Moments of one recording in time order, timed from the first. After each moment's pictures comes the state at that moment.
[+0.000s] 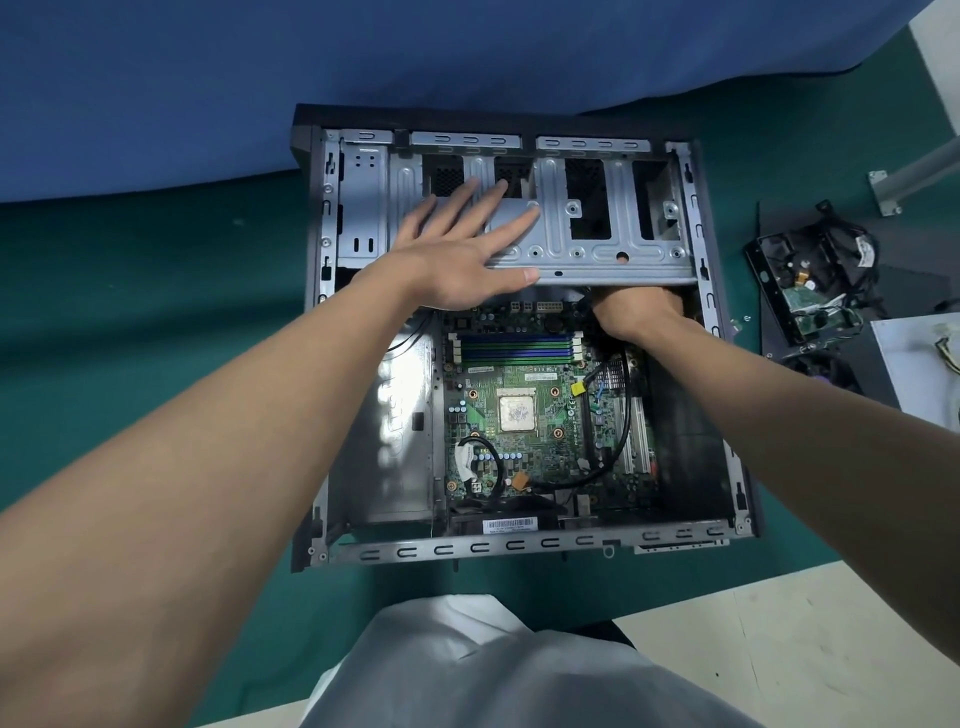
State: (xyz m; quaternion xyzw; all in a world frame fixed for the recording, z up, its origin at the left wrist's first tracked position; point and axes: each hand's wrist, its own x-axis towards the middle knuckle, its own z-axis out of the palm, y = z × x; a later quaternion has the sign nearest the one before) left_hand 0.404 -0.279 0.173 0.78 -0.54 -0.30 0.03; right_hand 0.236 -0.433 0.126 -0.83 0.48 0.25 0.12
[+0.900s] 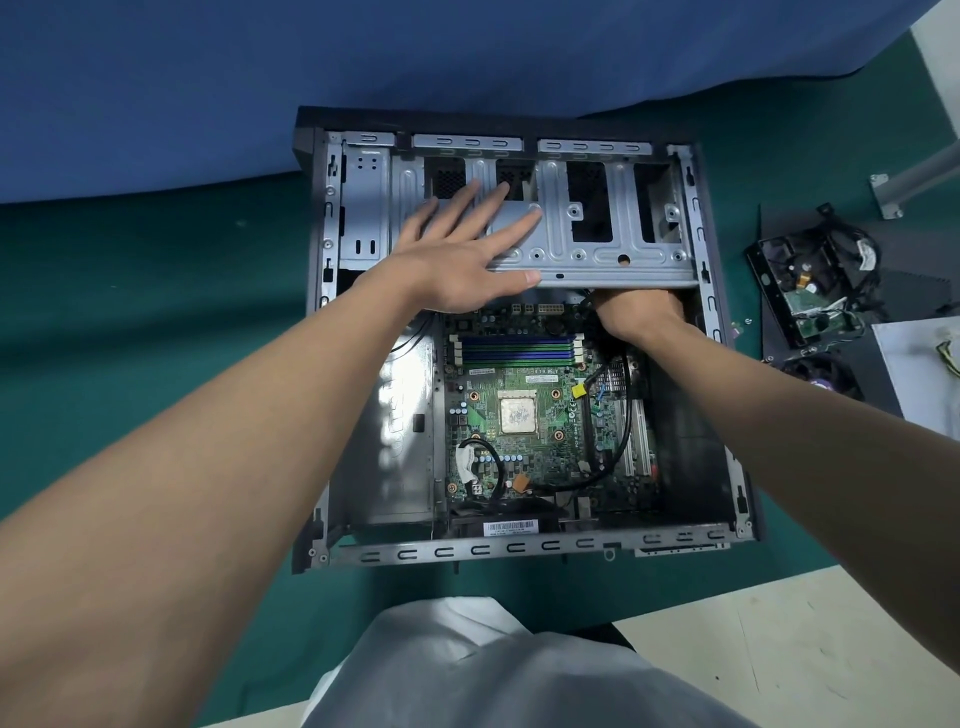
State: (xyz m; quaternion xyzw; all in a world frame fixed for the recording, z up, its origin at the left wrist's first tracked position) left_hand 0.402 -0.279 0.174 0.79 -0.54 -0.30 0.02; right_hand 0.235 -0.436 0.120 -0.85 0.47 0.20 0.13
